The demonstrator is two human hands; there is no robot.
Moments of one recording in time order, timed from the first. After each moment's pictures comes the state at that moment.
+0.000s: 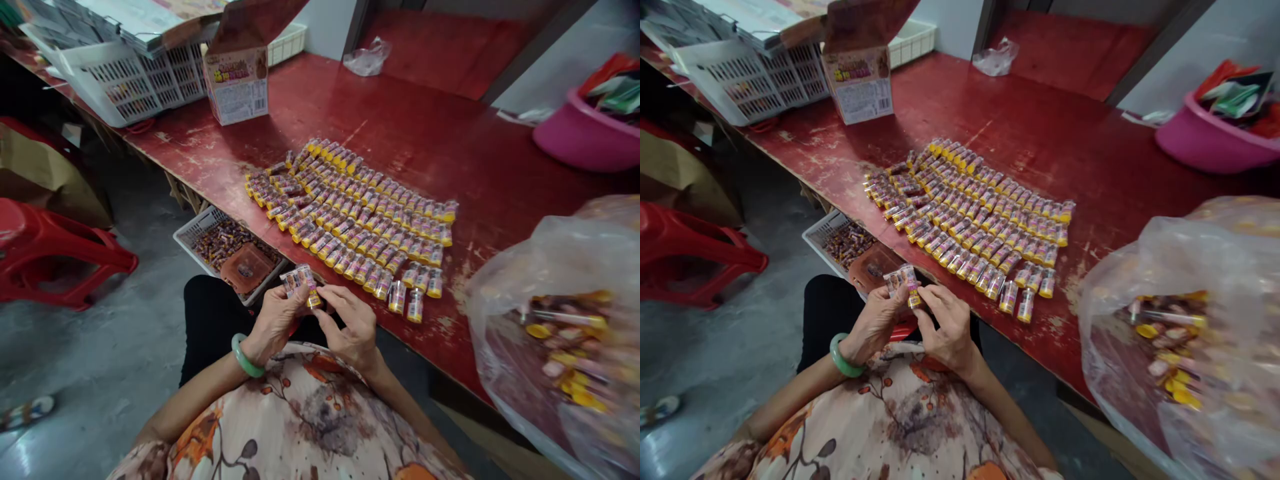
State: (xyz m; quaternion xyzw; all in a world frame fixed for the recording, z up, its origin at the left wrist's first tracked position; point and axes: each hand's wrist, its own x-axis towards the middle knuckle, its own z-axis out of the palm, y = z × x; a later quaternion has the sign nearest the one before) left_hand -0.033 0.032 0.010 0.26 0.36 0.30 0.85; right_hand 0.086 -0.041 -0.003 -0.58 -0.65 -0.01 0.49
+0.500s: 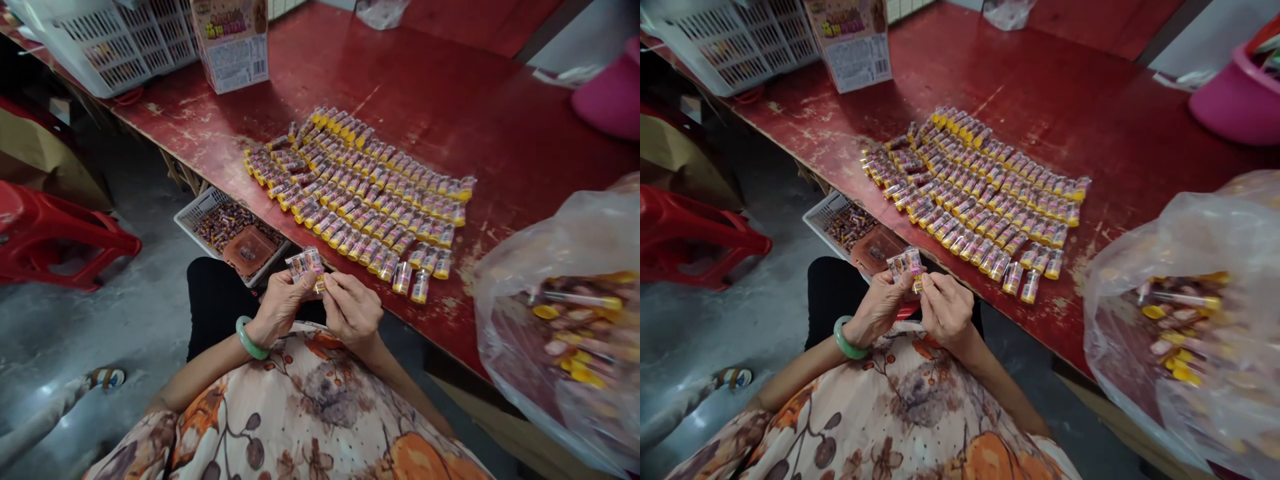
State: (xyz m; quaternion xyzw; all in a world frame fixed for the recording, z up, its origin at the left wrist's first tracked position) left_hand -0.032 0.025 0.000 0.27 0.35 0.29 0.85; right_hand 0.082 -0.045 -0.014 -0.56 -0.66 -0.12 0.49
